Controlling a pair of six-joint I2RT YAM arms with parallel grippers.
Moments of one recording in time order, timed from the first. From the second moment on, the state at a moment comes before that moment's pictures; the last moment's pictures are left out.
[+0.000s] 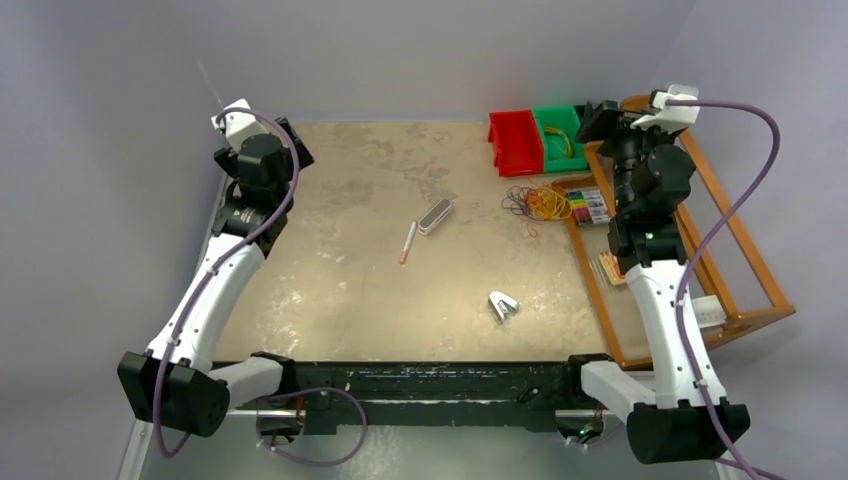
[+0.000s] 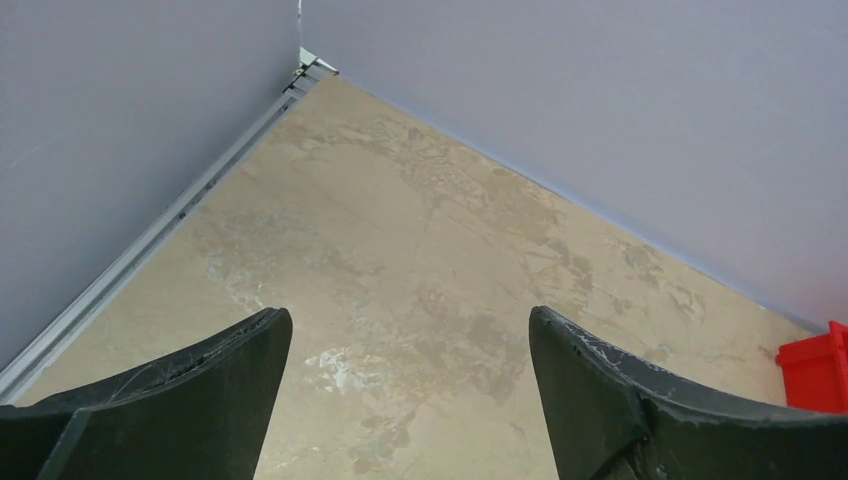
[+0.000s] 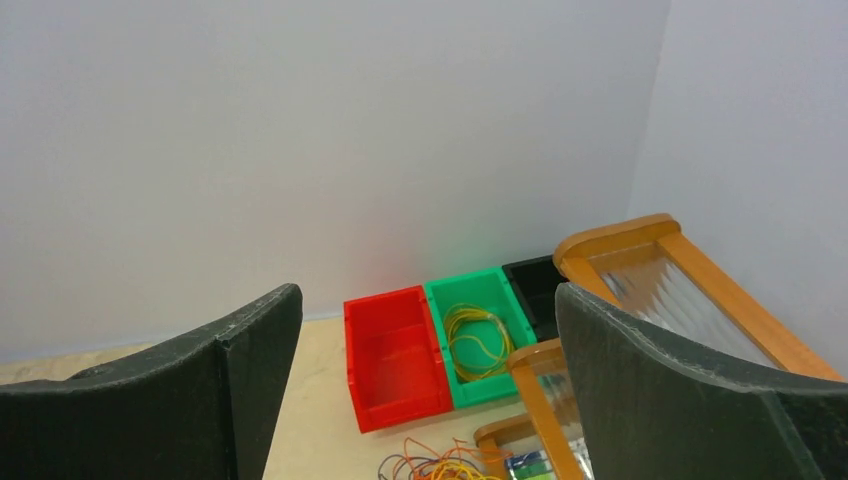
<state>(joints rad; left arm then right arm) -0.23 1.16 1.14 -0.22 -0.59 -0.41 0.06 1.02 1.15 0.10 0.20 0.09</state>
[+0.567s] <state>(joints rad) -0.20 1.21 1.21 -0.27 -0.51 -0.41 0.02 1.12 1.24 -0.04 -0.05 0.08</state>
